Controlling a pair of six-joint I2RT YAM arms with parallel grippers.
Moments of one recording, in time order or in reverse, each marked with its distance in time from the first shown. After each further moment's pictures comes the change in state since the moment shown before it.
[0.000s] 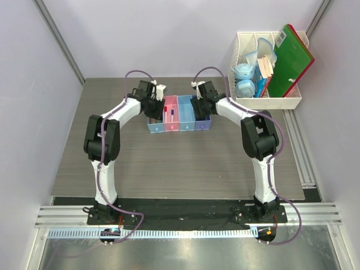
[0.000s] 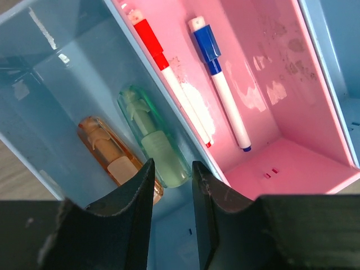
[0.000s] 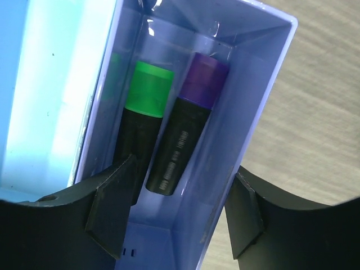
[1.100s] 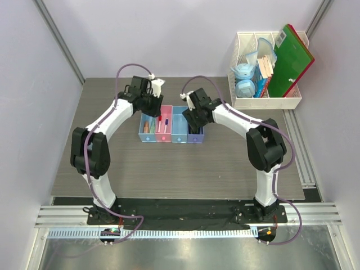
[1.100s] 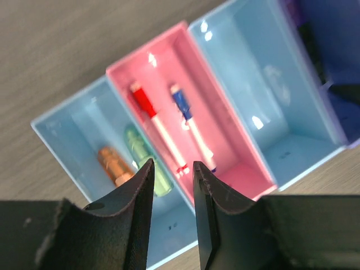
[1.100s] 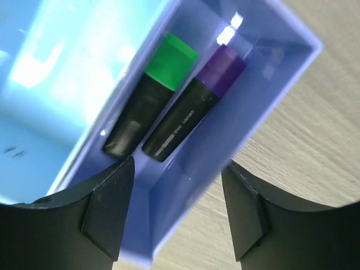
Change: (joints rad) left arm -0.005 -0.246 -0.109 -0.076 0.005 0.090; right arm 0.135 -0.190 -0.163 -0.150 0.006 -0.068
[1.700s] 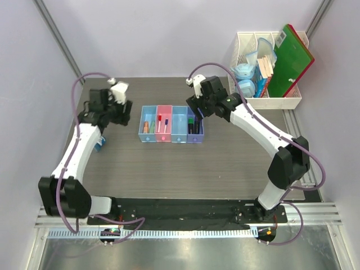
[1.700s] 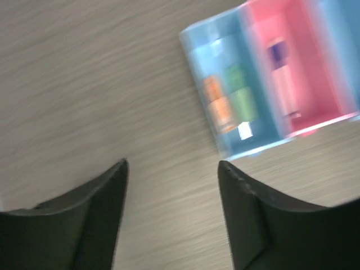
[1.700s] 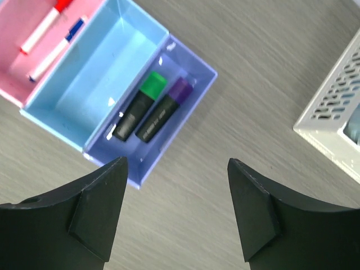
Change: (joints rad) left arm 0.195 -0.474 -0.264 -0.004 -0.100 0.097; right arm 0.005 -0.283 0.043 -0.042 0.021 -0.070
